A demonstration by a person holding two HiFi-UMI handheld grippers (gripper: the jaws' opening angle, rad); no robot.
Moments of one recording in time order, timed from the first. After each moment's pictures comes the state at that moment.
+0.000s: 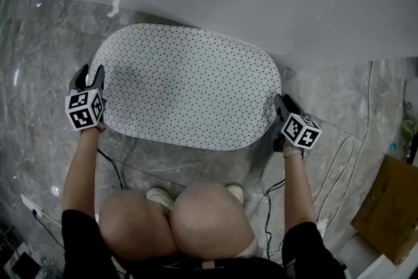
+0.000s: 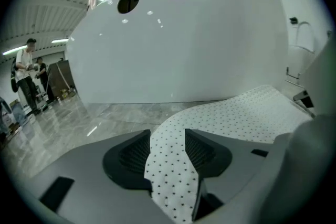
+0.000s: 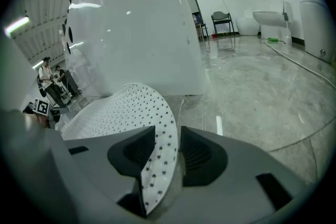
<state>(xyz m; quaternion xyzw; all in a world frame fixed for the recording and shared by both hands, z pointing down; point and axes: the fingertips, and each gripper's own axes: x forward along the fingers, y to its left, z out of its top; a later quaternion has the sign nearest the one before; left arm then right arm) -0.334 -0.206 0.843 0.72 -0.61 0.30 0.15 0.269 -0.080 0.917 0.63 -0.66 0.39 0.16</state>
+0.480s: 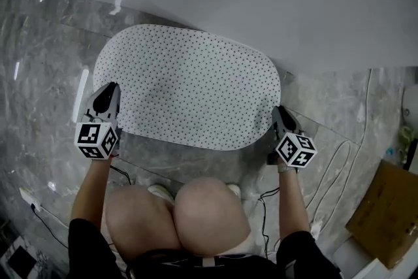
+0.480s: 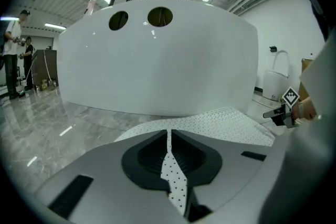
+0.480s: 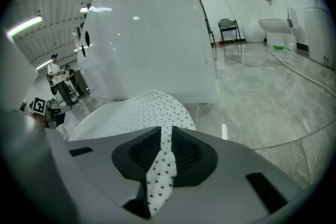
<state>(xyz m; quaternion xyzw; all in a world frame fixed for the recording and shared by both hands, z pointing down) -0.254 -0.142 0.792 0.80 -0.54 0.20 0.16 0.239 -0.055 0.872 0.61 -0.69 0.35 0.14</state>
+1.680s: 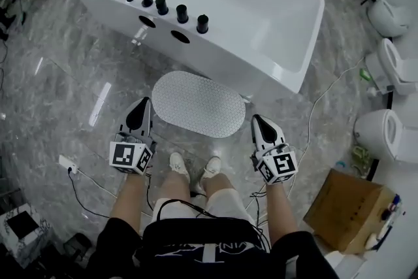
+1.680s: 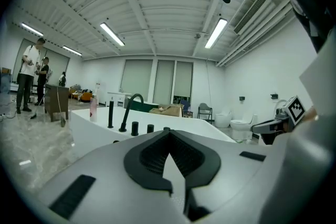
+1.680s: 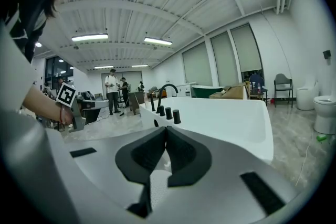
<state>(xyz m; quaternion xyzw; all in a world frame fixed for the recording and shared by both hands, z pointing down) -0.215 -0.059 0.121 0.80 -0.59 0.04 0.10 0.098 -0.040 0.166 0.47 -0.87 0.13 0.09</state>
